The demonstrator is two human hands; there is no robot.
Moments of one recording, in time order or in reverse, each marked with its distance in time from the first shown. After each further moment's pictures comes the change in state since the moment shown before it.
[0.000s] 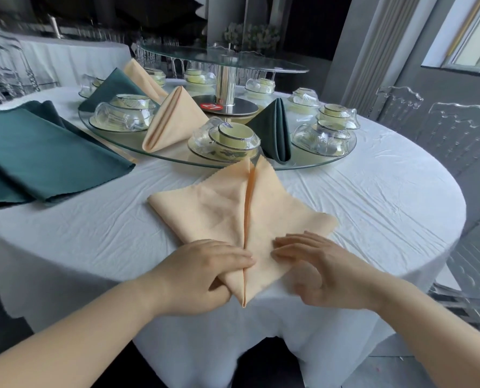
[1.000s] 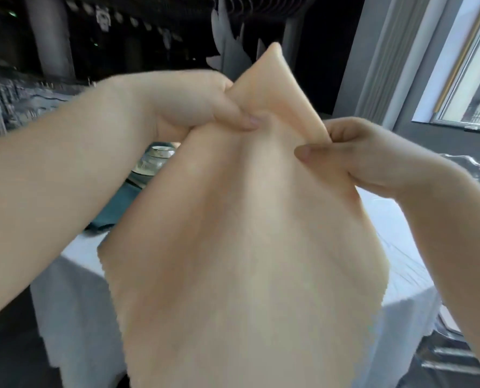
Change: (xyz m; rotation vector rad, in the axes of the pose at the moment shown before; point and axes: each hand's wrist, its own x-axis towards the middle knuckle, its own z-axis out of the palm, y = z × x) left_hand 0.067 0.061 -0.230 -0.704 0.070 -0.424; right_hand 0.034 -0.120 -0.165 0.685 0.207 0.044
